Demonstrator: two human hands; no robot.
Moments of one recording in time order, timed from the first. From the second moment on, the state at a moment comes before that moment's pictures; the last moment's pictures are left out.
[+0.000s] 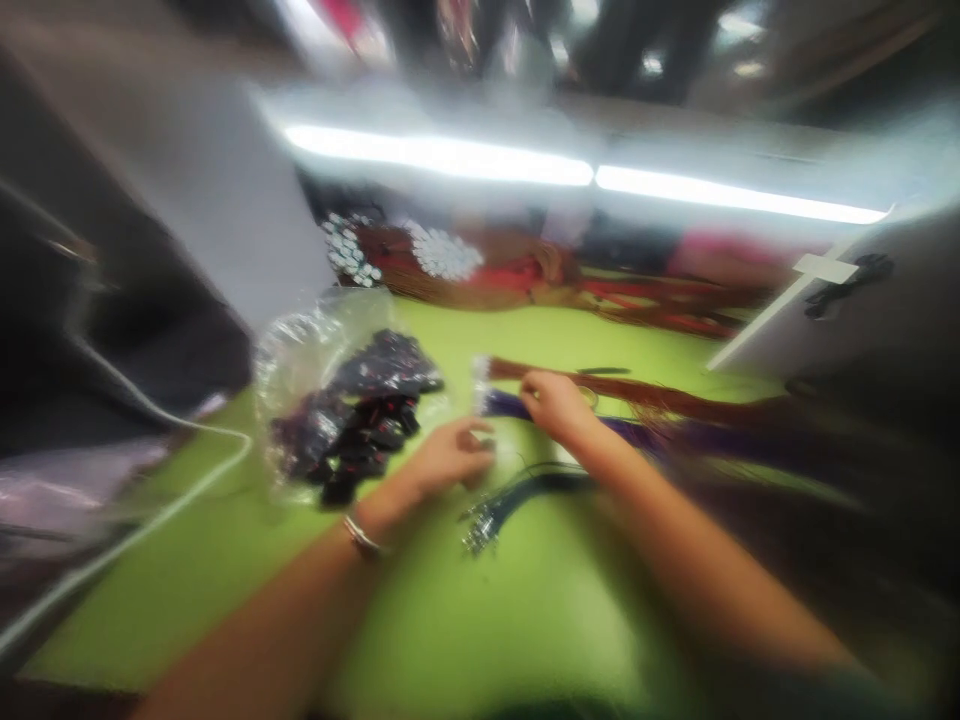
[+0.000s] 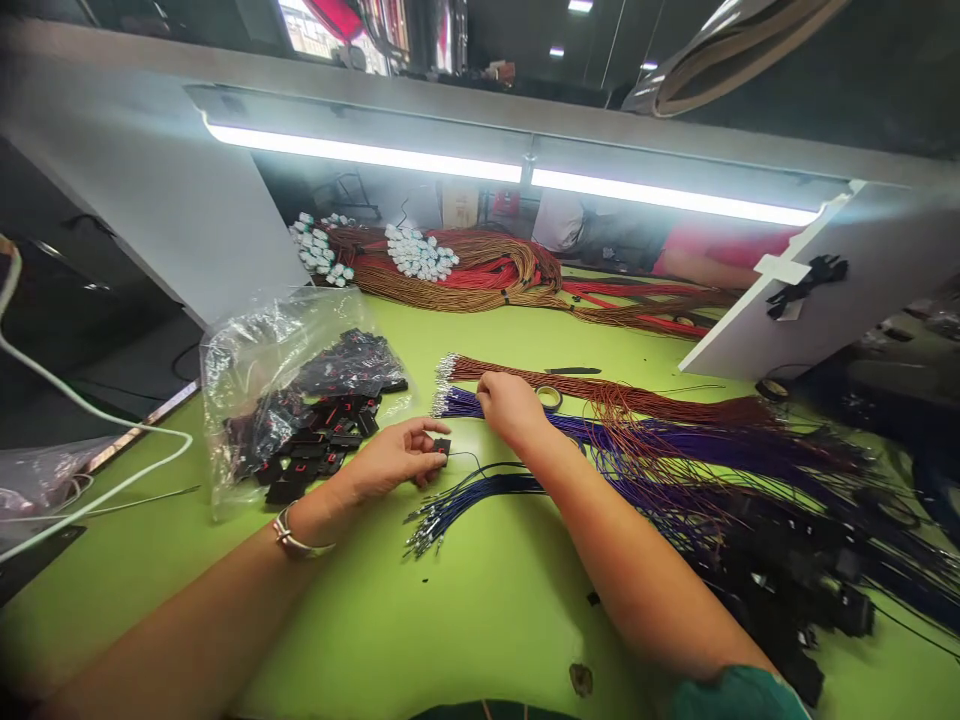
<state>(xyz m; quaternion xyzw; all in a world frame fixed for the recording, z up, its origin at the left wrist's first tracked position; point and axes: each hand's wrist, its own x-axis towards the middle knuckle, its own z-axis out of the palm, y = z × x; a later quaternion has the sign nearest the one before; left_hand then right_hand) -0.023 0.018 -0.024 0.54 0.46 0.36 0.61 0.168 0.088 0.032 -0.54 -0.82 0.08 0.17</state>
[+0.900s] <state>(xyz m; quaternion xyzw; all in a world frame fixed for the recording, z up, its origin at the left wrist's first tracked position) -0.015 0.011 -0.019 0.47 0.45 0.43 0.63 0.169 0.036 0.012 -0.51 -0.78 0.28 0.24</state>
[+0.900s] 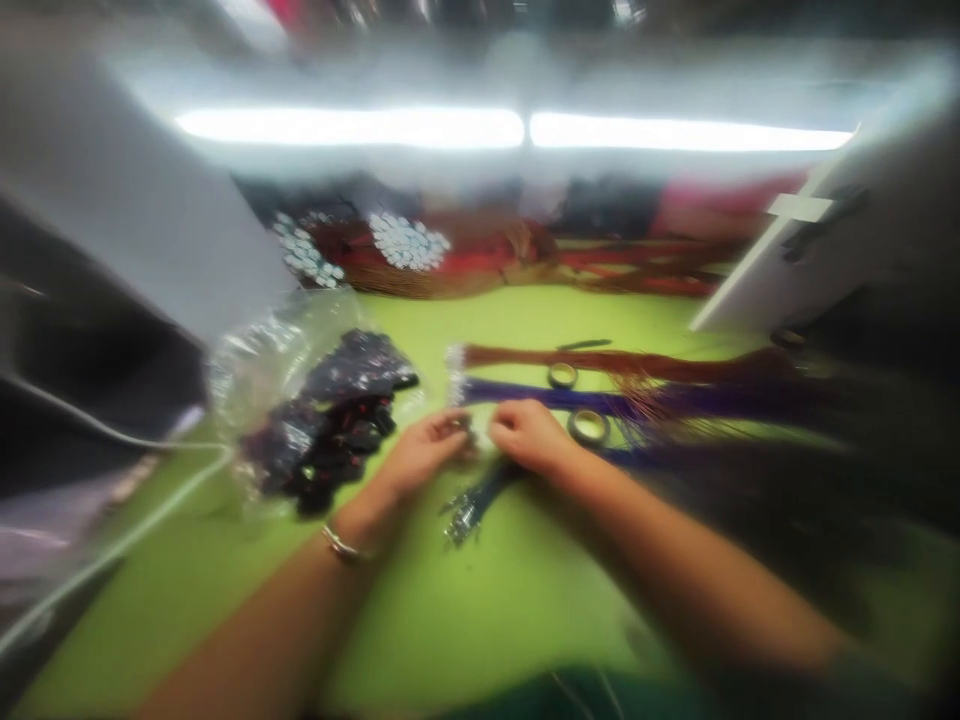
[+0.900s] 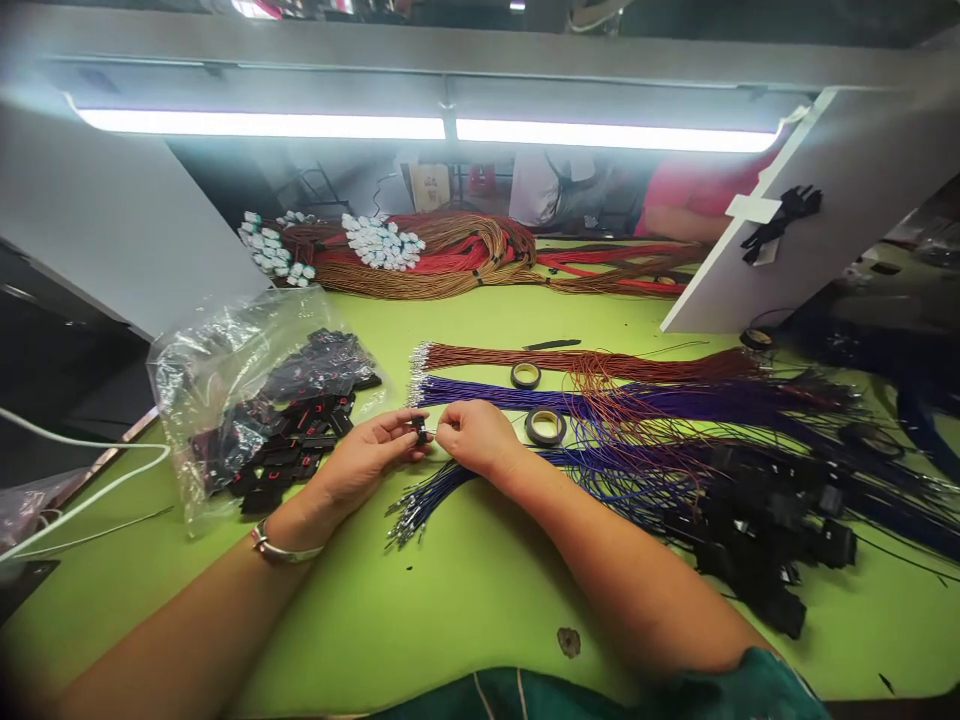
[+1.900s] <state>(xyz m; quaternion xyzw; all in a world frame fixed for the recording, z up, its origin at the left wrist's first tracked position) -0.013 0.008 -0.018 0.43 0.48 0.43 0.63 0.171 0.038 0.008 -0.46 -0.75 0.35 0.32</state>
